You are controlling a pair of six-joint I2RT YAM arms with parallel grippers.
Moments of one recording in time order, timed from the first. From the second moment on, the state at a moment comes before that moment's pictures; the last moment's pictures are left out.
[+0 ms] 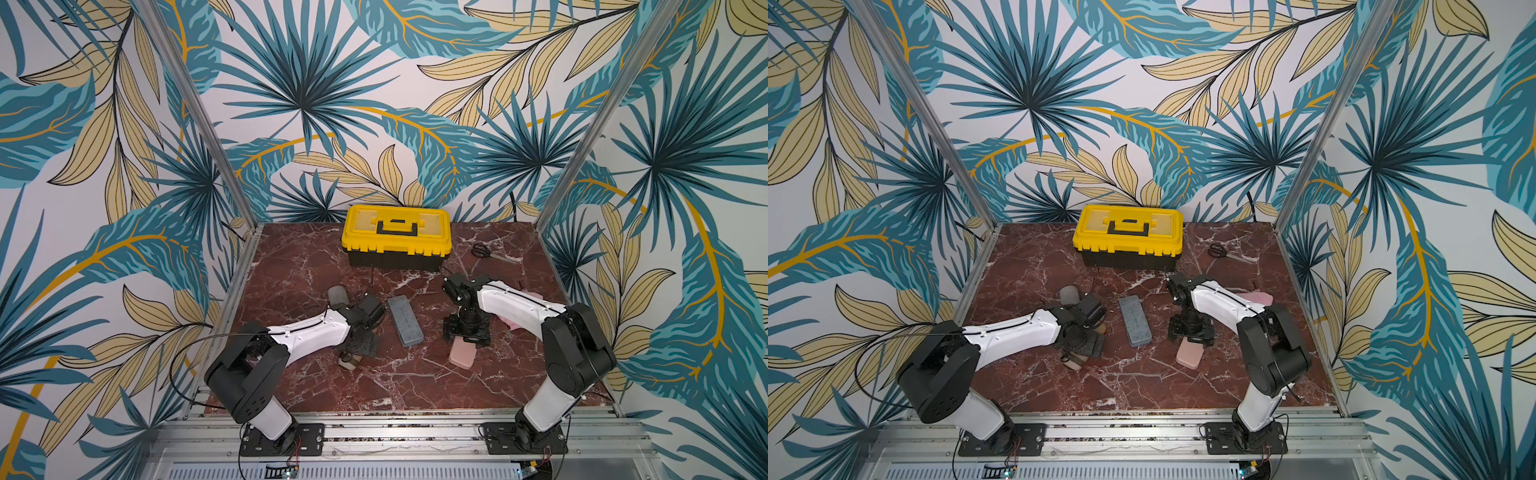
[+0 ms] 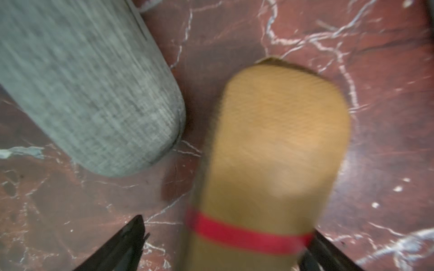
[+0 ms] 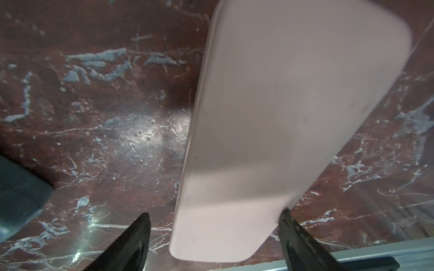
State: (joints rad) left arm -0.70 1.60 0.90 -0.72 -0.17 -0.51; right arm 0.44 1.72 1.13 -1.06 0.00 0.66
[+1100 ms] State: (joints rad) left arm -0.41 1.43 1.05 -0.77 -0.25 -0.44; right arm 0.54 1.73 1.26 -1.08 0.09 0.65
